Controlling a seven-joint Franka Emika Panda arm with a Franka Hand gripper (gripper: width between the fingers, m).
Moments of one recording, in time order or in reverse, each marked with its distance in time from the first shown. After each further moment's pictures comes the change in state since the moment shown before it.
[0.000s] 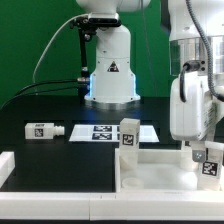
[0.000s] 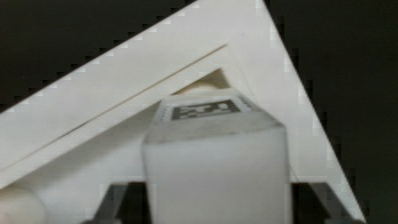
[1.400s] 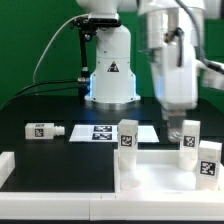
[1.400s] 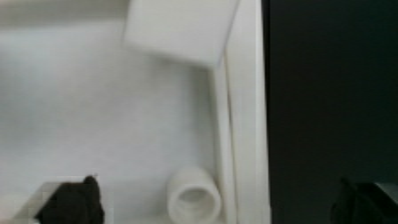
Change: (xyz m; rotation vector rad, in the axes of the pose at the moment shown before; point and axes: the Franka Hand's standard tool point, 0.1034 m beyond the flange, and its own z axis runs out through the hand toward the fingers) arm 0.045 -0.031 -0.040 0.039 -0.015 -0.414
